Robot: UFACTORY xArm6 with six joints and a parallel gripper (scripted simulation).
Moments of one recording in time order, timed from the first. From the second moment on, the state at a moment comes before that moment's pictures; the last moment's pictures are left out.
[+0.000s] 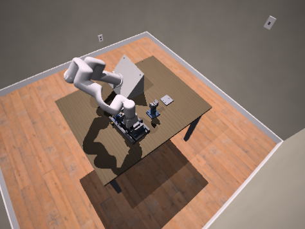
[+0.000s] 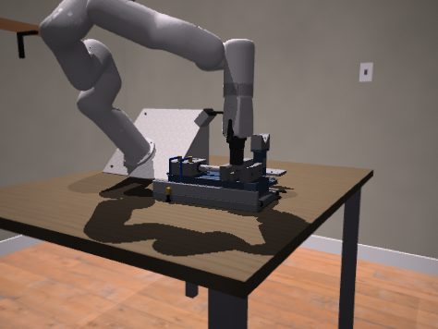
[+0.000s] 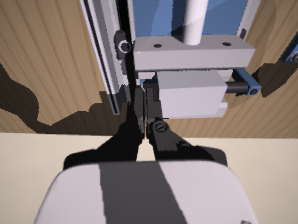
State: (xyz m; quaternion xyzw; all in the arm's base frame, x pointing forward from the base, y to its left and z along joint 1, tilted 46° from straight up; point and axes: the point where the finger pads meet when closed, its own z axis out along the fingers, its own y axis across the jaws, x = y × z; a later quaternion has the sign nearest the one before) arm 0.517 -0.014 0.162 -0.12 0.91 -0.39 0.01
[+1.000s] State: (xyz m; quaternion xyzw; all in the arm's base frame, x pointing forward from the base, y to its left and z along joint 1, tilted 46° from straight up) arm 0.521 -0.026 0.173 -0.12 0.91 -0.39 0.01
